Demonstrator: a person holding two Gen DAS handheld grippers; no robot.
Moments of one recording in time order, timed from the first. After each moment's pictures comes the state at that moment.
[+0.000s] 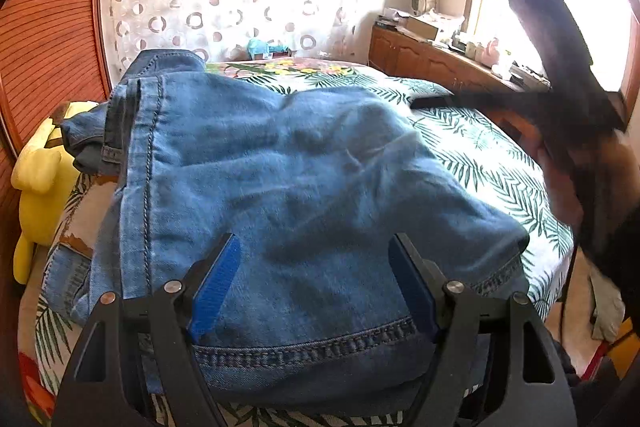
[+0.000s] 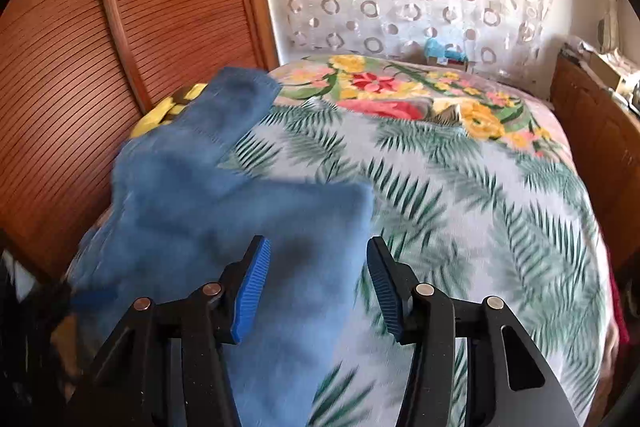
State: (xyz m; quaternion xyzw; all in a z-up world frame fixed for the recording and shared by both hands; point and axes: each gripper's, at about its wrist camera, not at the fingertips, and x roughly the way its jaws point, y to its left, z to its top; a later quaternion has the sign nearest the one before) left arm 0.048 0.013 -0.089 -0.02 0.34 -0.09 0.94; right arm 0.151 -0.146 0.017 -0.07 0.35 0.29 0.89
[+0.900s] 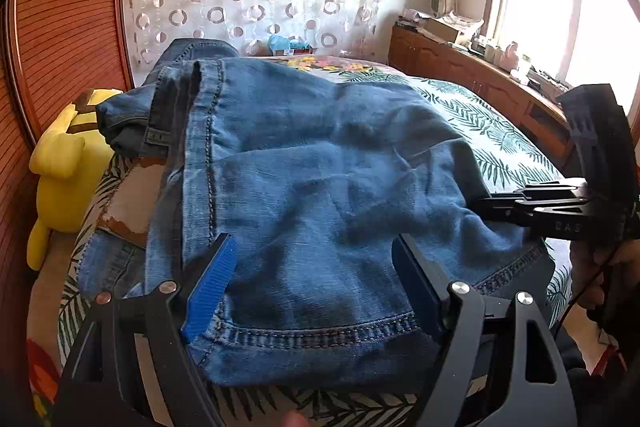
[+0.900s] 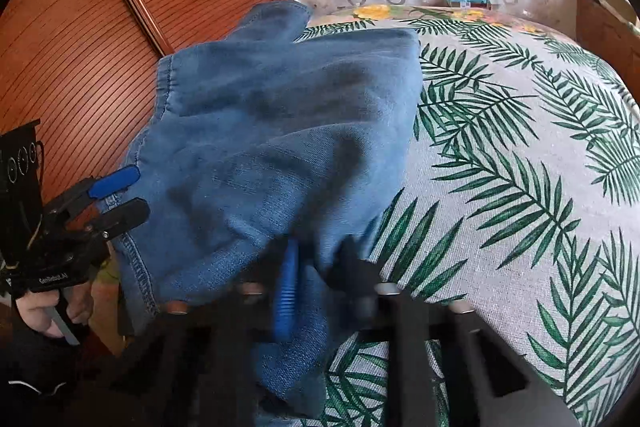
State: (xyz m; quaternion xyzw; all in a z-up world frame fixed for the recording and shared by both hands) left arm 0.053 0.050 -0.096 -0.03 0.35 -0.06 0.93; right arm 0.110 -0.153 -0.046 -0.03 0.41 0.33 0.85
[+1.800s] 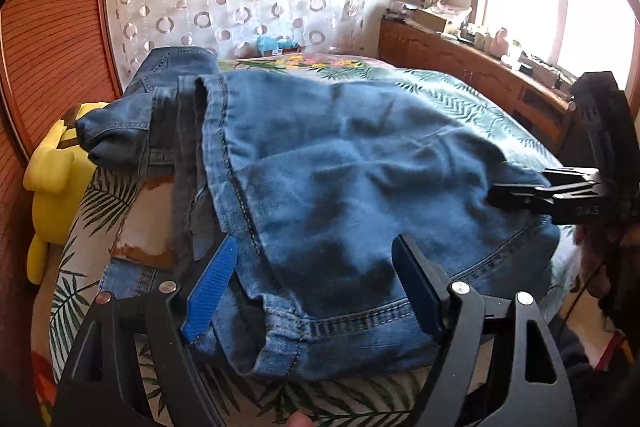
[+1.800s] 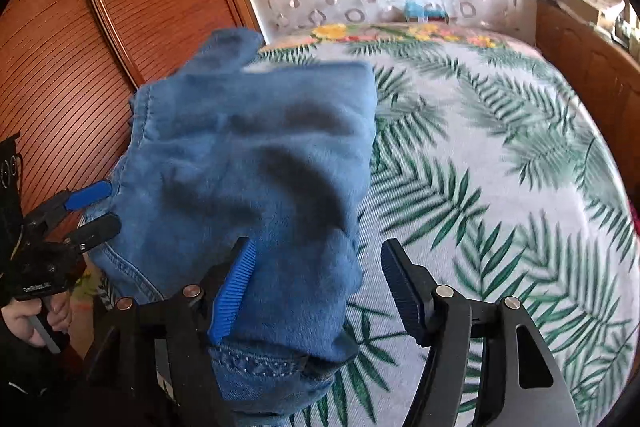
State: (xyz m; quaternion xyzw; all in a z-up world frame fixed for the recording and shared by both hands) left arm 0.058 0.027 -0.099 0.00 0.35 -0.07 0.93; right arm 0.099 -0.205 -0.048 0.00 0.40 0.27 0.88
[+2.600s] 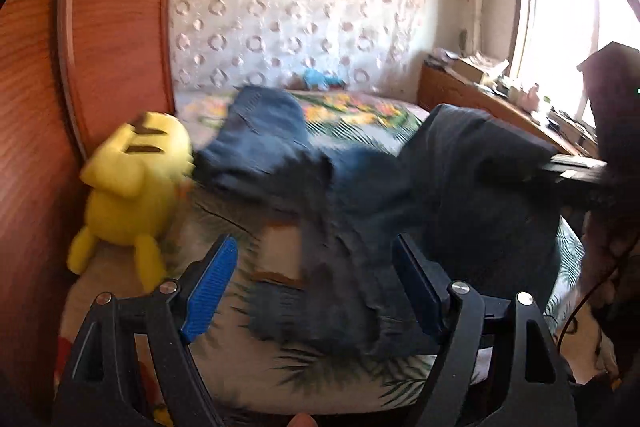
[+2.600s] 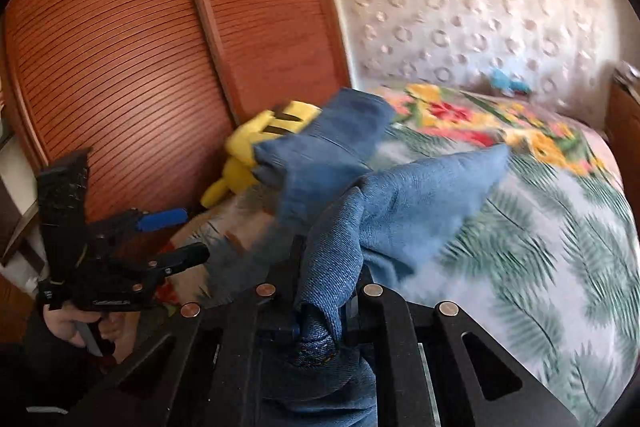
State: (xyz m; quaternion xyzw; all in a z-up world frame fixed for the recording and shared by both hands) left arm 0.009 0.123 -0.032 -0.05 0.29 0.00 0.96; right arm 0.071 -0.094 0.043 -0.05 0.29 0.42 0.86
